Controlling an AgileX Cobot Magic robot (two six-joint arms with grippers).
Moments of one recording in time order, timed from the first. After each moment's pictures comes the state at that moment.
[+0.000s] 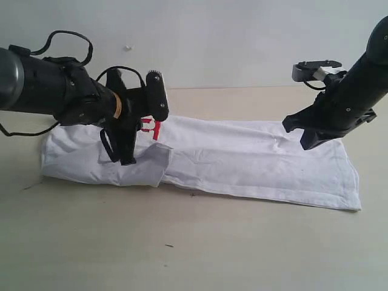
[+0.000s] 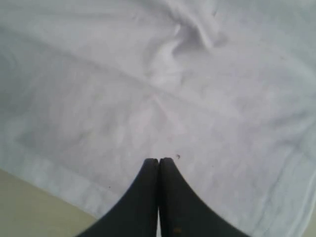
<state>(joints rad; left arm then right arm) -0.53 1.99 -1.24 0.70 0.24 0.32 -0.05 1.90 -1.25 0.29 0.75 -0.36</state>
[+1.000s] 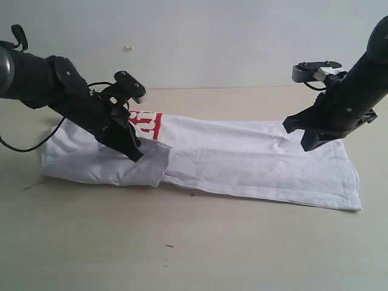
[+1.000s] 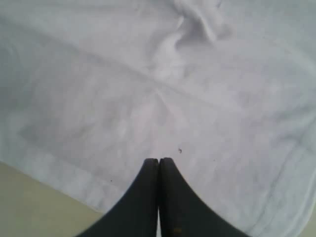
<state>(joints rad) -0.36 2.10 -1.37 -0.52 0.49 1.01 -0.05 1.90 -1.25 0.29 0.76 -0.36</state>
